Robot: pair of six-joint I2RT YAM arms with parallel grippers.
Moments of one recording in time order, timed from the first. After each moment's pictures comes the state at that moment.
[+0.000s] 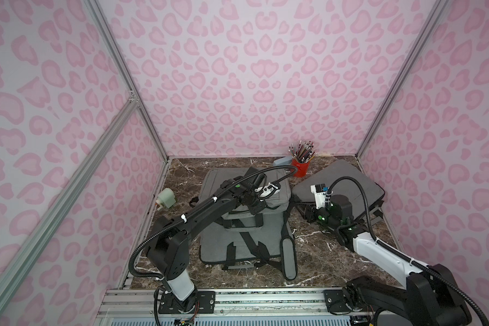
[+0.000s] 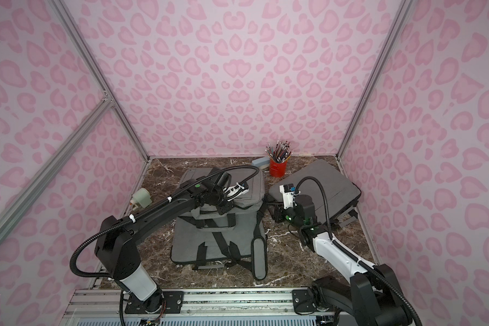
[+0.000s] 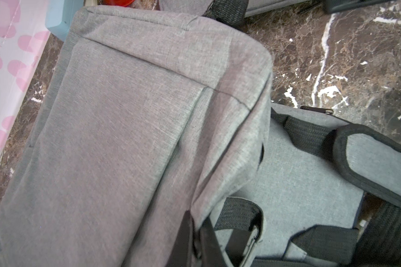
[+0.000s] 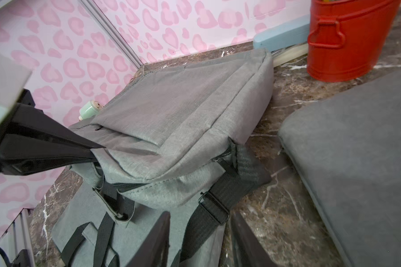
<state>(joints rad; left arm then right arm) -0.68 1.70 1.46 -0.76 0.07 0.45 0.31 1.21 0.54 0.22 -0.39 0.34</state>
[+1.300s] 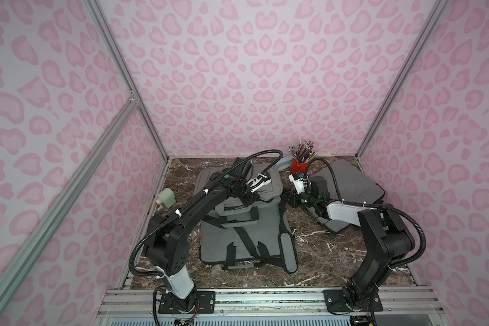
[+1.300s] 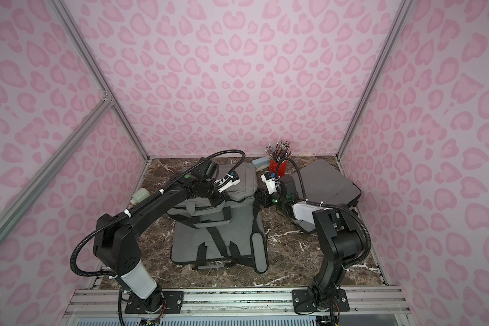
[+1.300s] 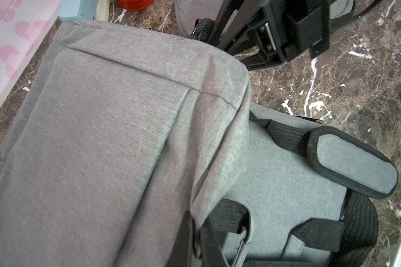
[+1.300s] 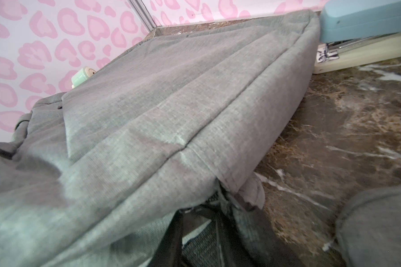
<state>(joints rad) -0.55 1.72 1.50 -0.79 0.26 0.47 0.30 1.77 0.89 0.30 -0.59 0.17</state>
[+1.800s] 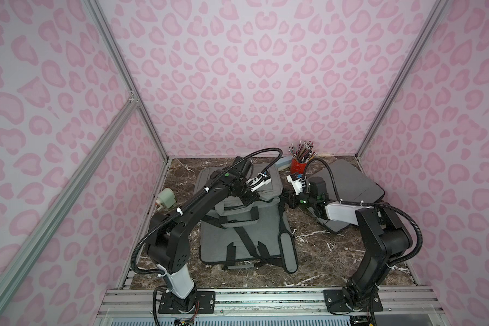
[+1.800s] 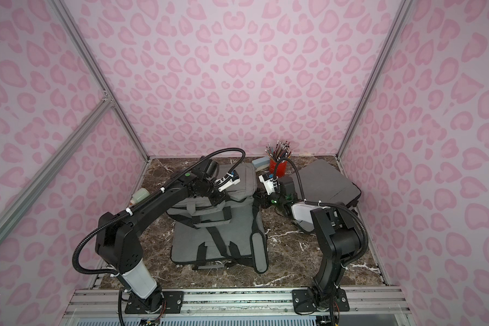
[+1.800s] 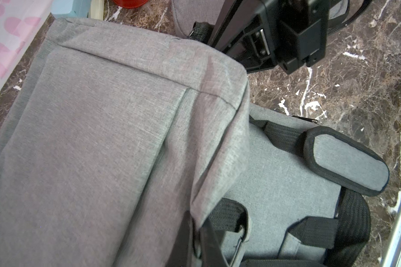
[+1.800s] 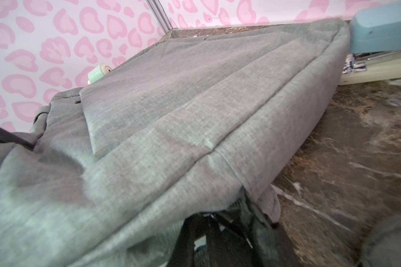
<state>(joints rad) -0.55 1.74 1.53 -0.83 0.28 0.48 0.31 1.79 0.88 0.37 -0.64 0.15</state>
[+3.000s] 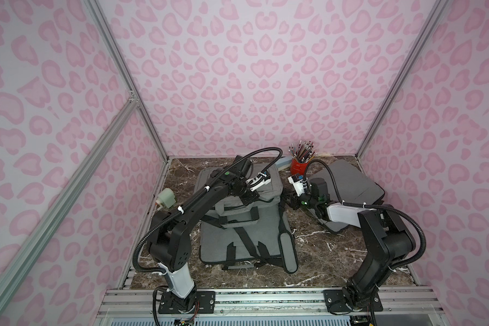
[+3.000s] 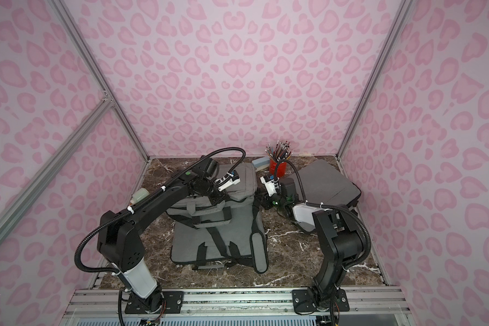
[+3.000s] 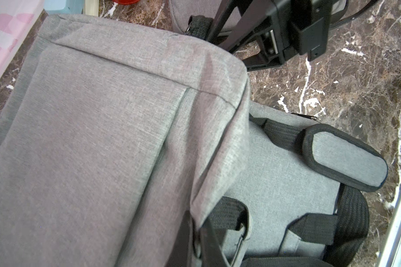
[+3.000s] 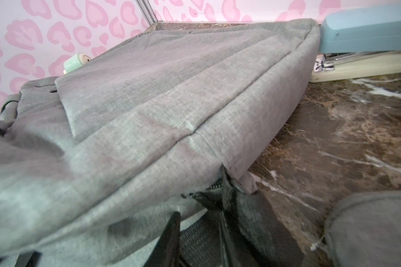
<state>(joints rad) -0.53 1.76 1.55 -0.85 0.29 0.49 0.31 1.78 0.88 0.33 -0.57 0.09</state>
